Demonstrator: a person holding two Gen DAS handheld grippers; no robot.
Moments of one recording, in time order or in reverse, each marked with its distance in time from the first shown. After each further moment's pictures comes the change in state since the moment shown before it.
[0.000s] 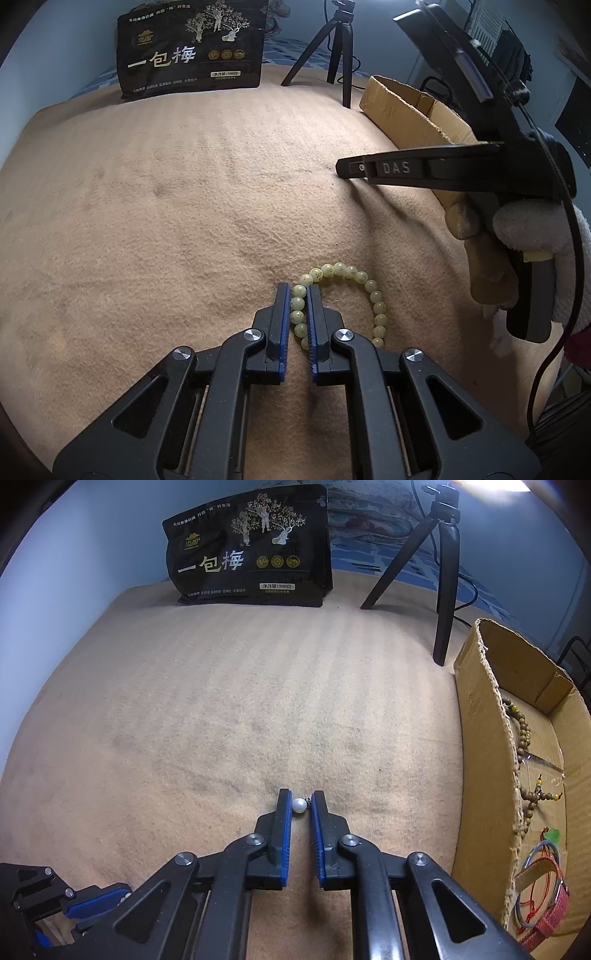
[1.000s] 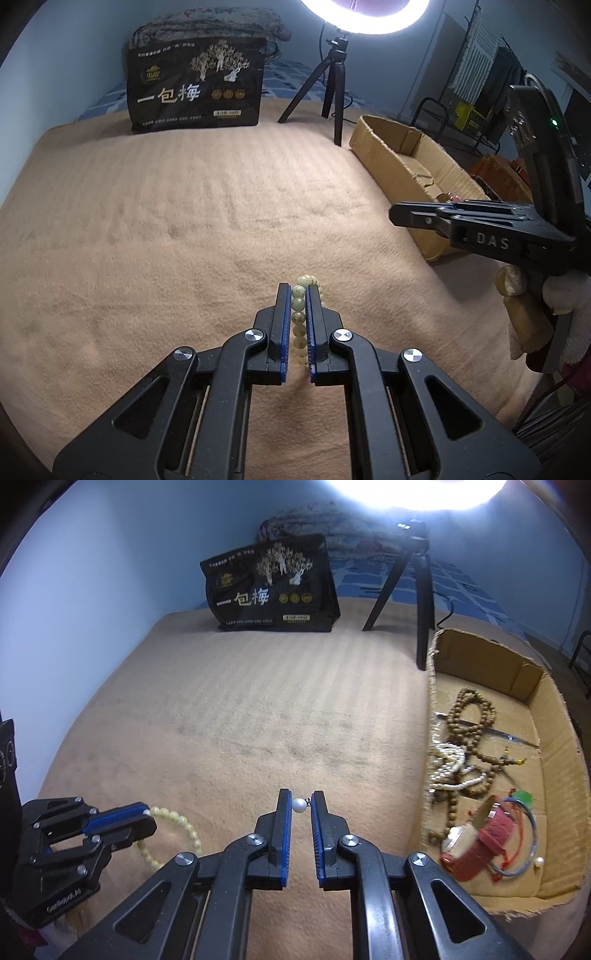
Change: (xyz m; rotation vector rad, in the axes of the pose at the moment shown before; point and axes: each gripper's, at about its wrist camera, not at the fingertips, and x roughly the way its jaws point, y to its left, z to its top) left arm -0.042 -0.012 0.021 -0.012 -0.078 -0.009; right arm -0.078 -0.023 -0.035 0.008 -0.090 0.126
